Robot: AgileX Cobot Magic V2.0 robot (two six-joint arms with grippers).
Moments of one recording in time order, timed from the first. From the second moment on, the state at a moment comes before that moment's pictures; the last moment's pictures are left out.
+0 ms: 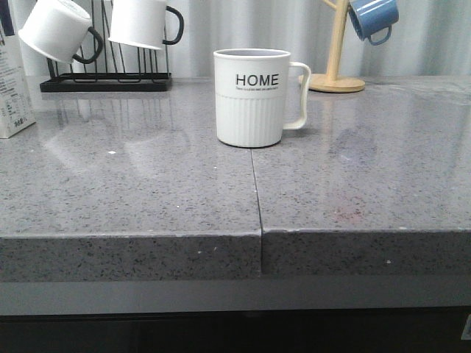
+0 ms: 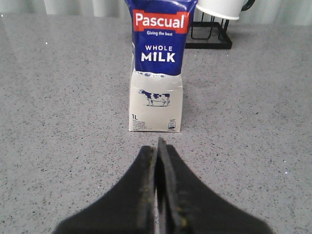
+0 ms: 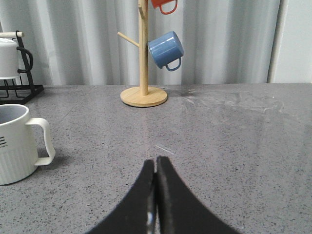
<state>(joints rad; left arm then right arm) -0.04 0.61 -0.56 -0.10 0.37 -0.03 0.05 0.26 -0.23 -0.02 0.02 0.07</state>
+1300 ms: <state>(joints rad) -0.09 1.23 -0.67 -0.11 -0.21 -0.03 0.05 0.26 -0.23 -0.02 0.02 0.07</state>
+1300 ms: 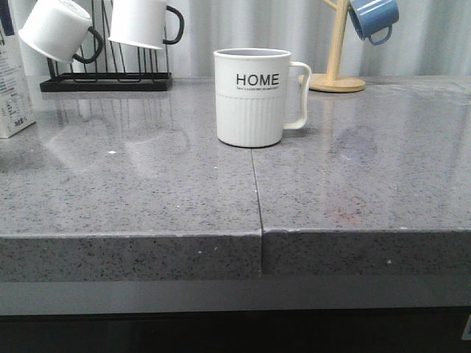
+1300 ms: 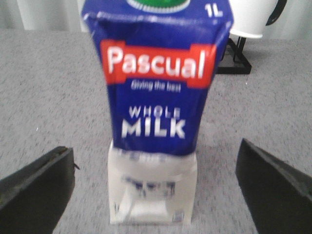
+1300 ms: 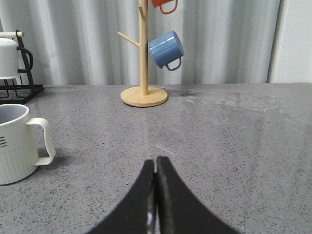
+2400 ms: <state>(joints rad) -0.07 1.50 -0.88 -0.08 -0.30 -0.04 0.05 0.26 -0.23 -0.02 0.02 0.07</state>
